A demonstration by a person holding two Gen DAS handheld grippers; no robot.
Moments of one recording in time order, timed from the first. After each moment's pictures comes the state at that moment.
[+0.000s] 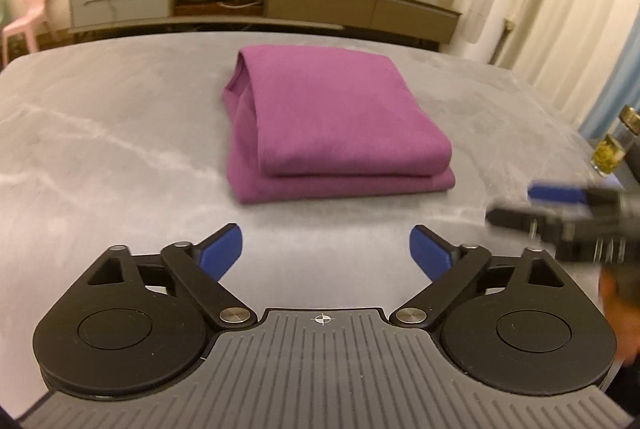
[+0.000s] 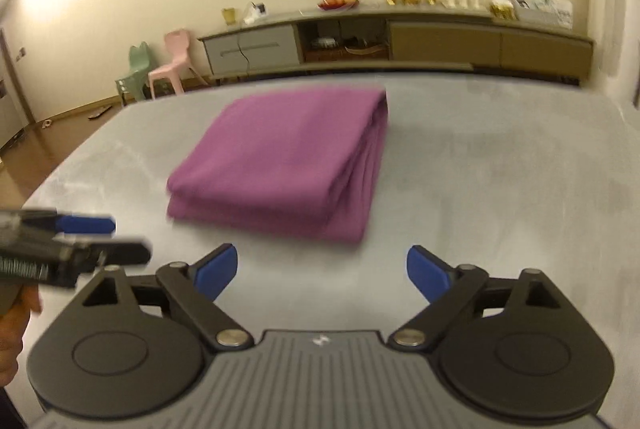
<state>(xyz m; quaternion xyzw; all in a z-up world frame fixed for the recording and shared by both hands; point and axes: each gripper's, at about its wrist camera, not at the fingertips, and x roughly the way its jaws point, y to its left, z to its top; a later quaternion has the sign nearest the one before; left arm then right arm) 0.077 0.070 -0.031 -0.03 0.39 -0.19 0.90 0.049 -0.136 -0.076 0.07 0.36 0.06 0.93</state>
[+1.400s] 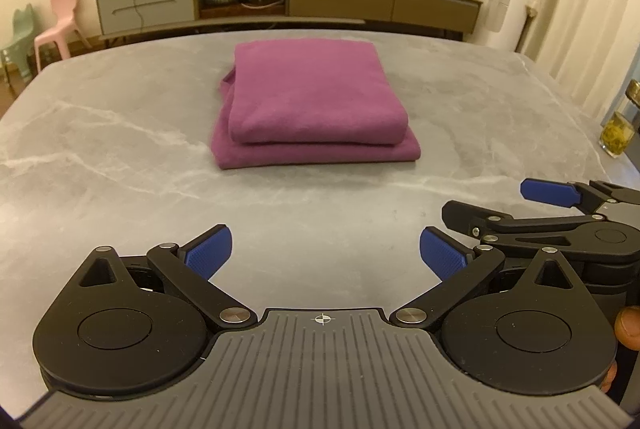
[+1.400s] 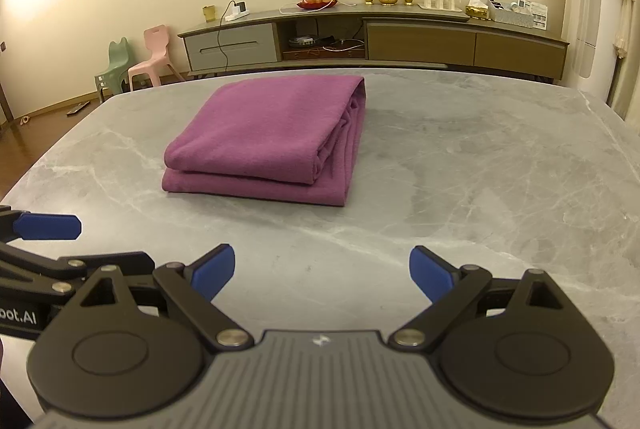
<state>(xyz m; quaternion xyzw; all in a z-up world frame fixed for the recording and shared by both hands) 0.013 0.026 -0.009 0.01 0.39 -0.15 0.91 0.007 -0.128 -0.067 0.05 0.35 0.02 0.93</state>
